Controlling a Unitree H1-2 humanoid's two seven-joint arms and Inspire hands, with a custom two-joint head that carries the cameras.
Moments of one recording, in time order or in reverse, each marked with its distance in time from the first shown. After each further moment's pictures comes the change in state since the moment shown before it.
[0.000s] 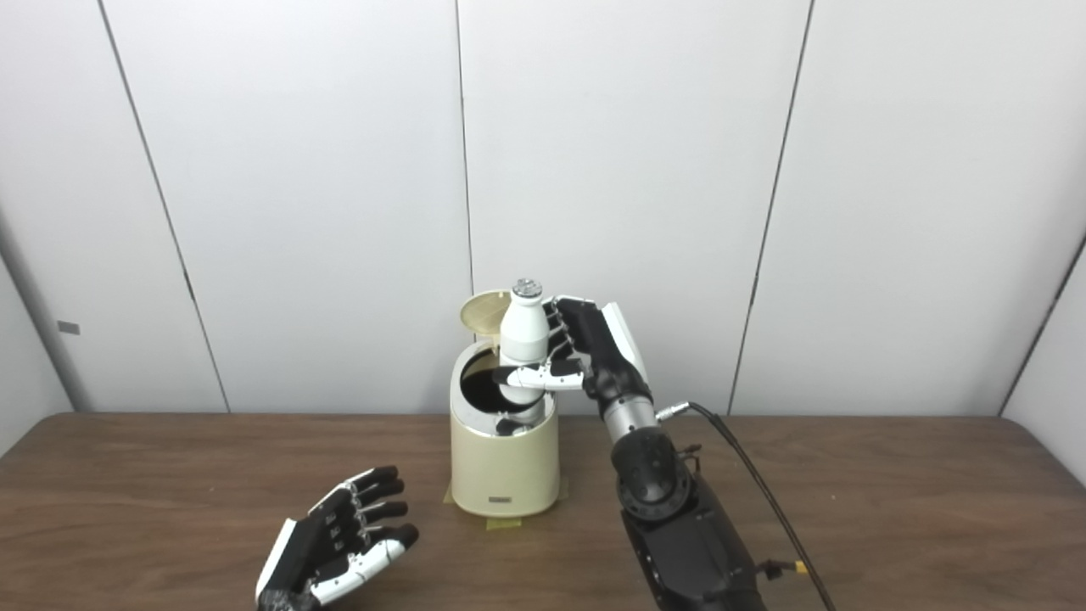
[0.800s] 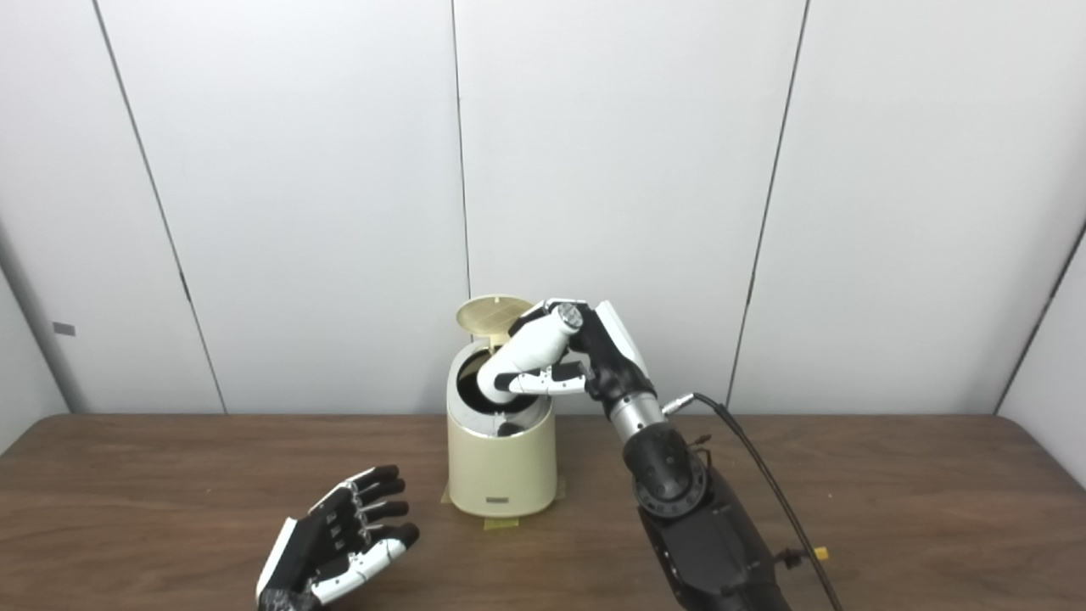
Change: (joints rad) left arm 0.000 0.000 -0.004 -0.004 0.000 0.000 0.001; right arm -0.003 -0.051 0.041 -0.008 0.010 -0.035 0.103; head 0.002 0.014
